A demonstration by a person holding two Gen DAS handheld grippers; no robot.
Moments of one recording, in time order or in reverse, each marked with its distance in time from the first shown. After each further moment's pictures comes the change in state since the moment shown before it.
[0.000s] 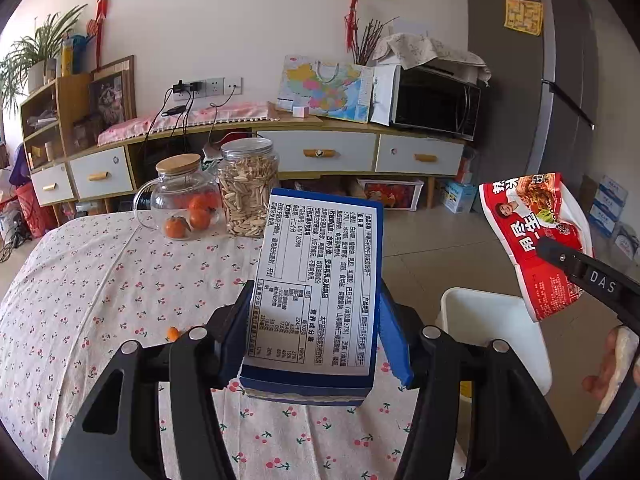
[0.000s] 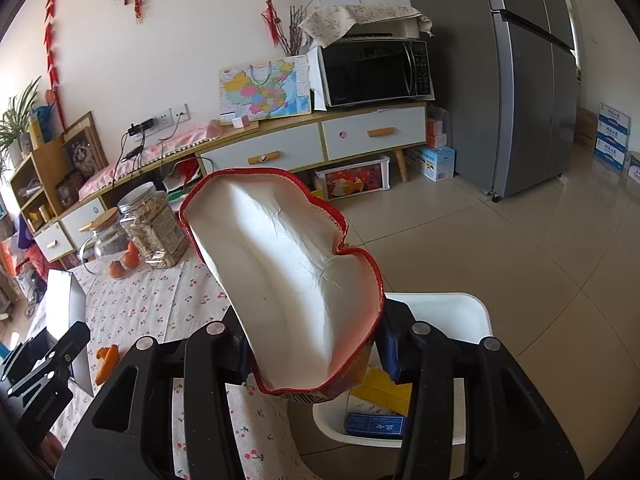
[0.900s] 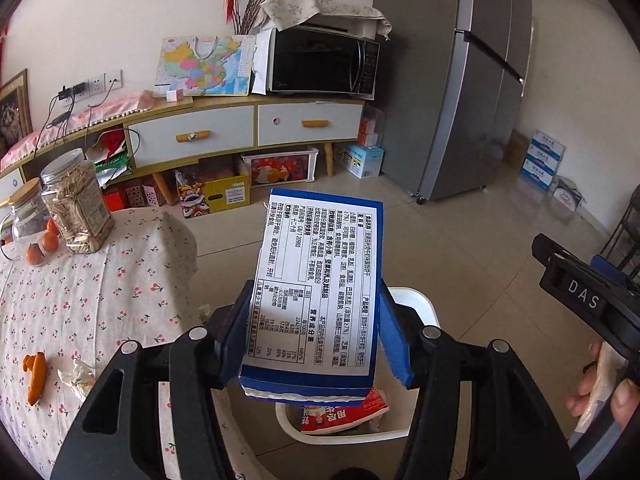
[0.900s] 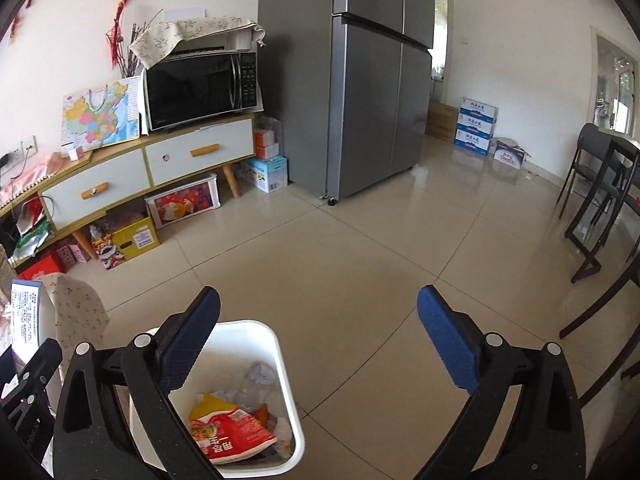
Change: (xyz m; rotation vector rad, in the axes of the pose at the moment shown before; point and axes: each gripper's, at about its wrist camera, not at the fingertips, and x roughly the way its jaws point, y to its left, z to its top) left arm 0.060 -0.184 0.020 0.128 0.113 -0.273; right arm -0.027 -0.144 0.014 0.120 -0.055 -0.544
